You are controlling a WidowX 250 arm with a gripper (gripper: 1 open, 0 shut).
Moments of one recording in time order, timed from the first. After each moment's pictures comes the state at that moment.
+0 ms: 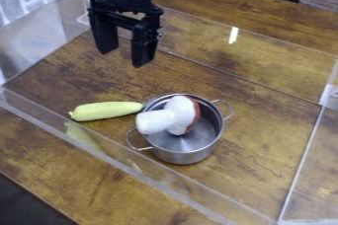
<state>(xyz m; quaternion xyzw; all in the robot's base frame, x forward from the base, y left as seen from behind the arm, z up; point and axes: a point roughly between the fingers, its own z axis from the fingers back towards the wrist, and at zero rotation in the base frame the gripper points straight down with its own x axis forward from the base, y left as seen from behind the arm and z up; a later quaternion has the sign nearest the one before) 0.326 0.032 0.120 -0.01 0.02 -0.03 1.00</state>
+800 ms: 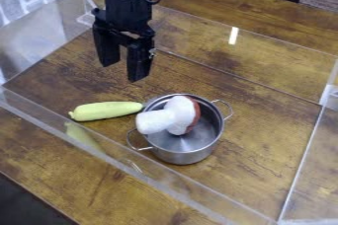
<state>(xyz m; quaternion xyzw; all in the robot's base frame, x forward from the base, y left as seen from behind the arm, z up) 0.334 0.039 0.091 -0.01 0.01 -0.11 0.99</state>
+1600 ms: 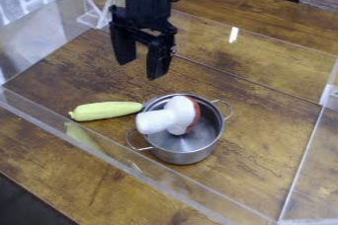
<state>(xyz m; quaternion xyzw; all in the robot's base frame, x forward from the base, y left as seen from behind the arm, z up) 0.344 0.020 0.094 0.00 0.02 -0.09 1.00</state>
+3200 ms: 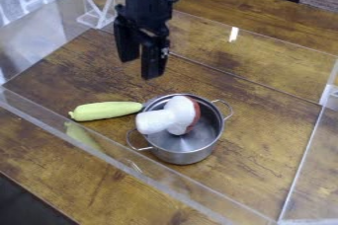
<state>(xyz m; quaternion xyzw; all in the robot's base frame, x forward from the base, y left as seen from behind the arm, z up) 0.345 0.026 0.111 0.00 0.00 -0.20 0.98</state>
